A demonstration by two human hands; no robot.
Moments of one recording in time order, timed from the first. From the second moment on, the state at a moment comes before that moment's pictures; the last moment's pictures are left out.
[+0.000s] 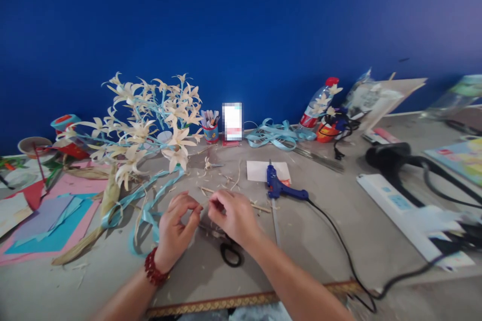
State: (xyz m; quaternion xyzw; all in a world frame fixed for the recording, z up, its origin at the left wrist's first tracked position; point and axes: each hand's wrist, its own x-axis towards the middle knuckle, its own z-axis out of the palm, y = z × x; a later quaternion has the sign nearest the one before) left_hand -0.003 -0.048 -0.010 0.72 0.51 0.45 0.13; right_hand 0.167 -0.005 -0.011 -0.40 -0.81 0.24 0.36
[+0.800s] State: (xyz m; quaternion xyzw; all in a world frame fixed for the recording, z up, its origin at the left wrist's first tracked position) left_hand -0.011 -0.048 -0.010 0.73 0.45 0.50 0.13; right_hand 0.167 -0.004 -0.008 -0.28 -0.47 0.76 0.35
